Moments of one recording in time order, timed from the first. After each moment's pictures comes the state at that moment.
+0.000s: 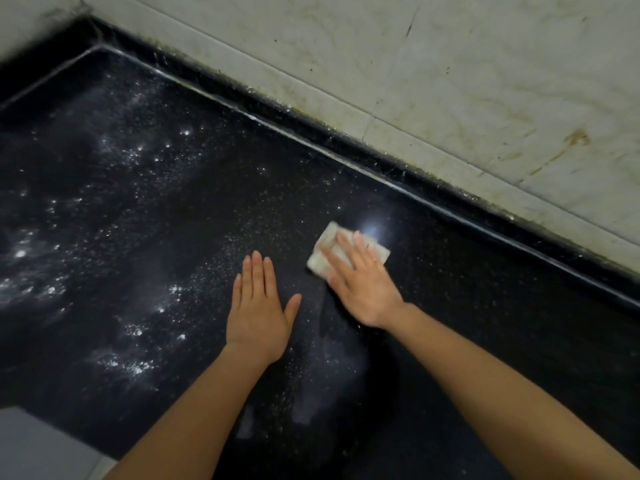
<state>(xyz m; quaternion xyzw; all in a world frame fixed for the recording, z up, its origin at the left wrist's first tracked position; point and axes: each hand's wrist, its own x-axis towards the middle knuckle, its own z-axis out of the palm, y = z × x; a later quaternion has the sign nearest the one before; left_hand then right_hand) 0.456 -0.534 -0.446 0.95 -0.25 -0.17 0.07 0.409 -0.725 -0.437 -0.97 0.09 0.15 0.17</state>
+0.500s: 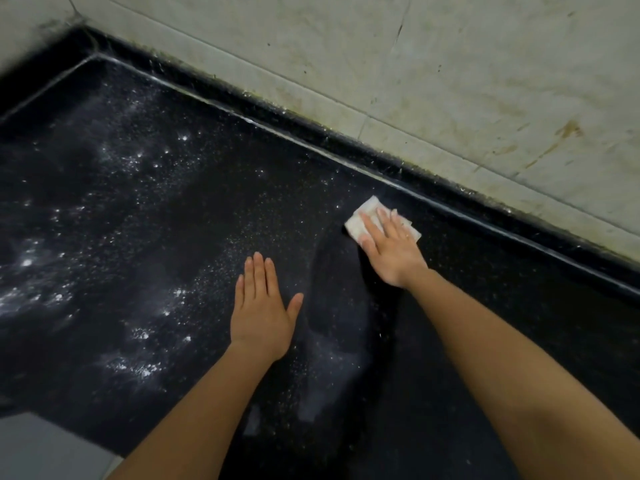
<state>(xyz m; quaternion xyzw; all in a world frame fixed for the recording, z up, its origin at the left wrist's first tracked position) 0.458 -0.535 -0.440 0.95 -0.24 -0.18 0.06 0.430 -0.783 -0.435 -0.95 0.22 0.18 0.12</state>
